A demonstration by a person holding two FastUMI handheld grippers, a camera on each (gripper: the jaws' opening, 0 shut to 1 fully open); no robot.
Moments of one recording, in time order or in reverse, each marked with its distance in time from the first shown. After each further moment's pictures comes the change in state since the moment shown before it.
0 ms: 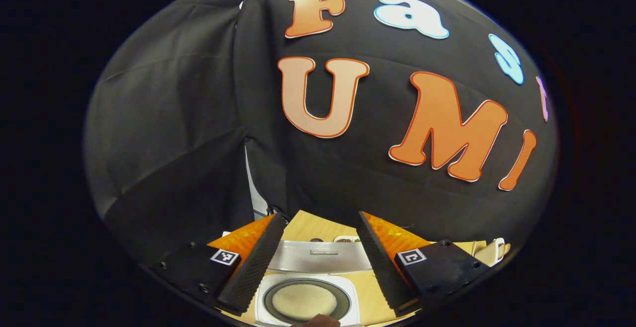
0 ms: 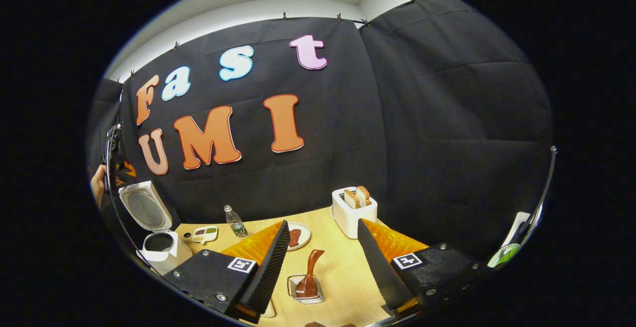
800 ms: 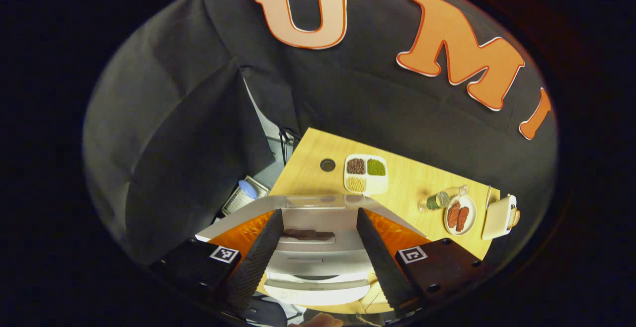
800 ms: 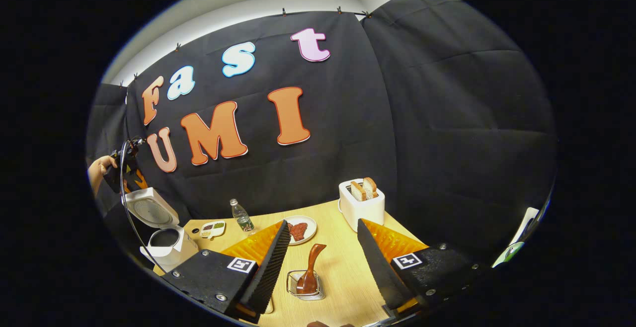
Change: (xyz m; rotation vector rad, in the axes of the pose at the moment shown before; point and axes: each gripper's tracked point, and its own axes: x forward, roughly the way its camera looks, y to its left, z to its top) left arm -0.041 -0.006 -0.107 0.141 0.548 0.065; right arm 0.012 0.002 -0.016 0.032 0.050 0.096
